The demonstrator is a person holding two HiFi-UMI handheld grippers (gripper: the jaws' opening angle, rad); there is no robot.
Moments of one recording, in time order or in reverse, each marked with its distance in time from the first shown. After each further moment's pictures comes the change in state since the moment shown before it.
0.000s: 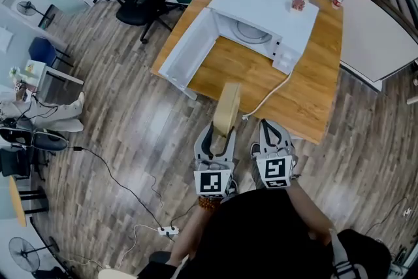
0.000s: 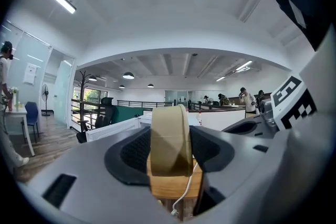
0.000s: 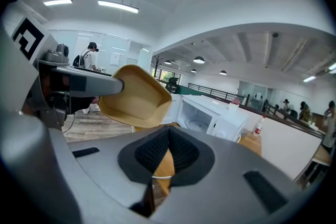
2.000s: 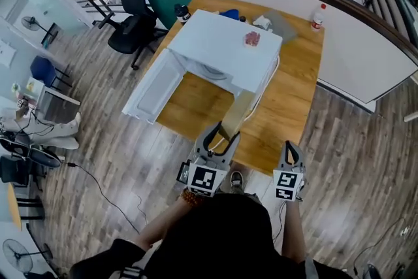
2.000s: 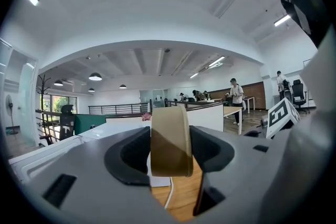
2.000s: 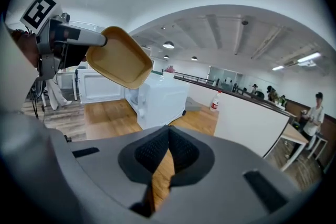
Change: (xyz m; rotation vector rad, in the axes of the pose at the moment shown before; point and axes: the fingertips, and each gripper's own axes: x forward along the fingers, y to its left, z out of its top) left arm 0.181 -0.174 0.021 0.143 0.019 -0.297; right arm -0.033 -0.268 -0.144 0.135 0.154 -0.279
